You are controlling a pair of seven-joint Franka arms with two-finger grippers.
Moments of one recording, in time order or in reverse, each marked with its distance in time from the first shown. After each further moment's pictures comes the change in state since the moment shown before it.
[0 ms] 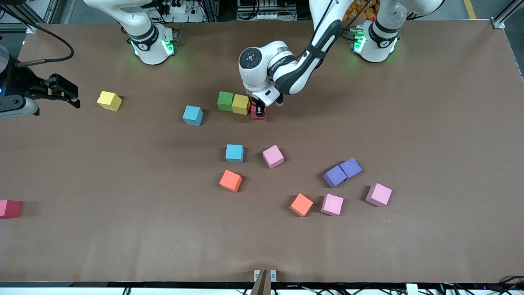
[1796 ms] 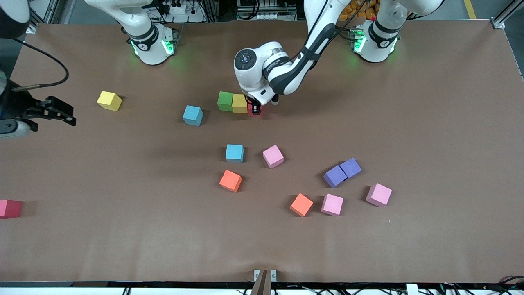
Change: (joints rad) left arm -0.022 0.026 -0.015 0.022 -0.032 -0.015 -0.022; right arm -0.082 0.019 -0.008 -0.088 0.051 0.138 0.002
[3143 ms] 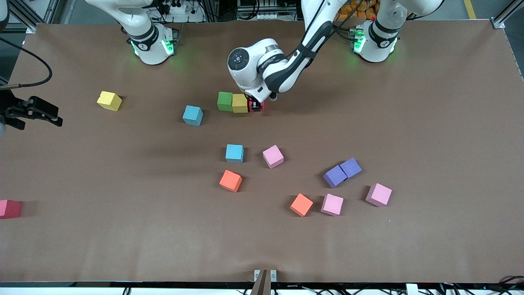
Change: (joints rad) left arm -0.009 0.008 -0.007 0.075 -0.024 -0.164 0.000; right arm -0.043 -0.006 -0.001 0.002 0.008 0.000 0.007
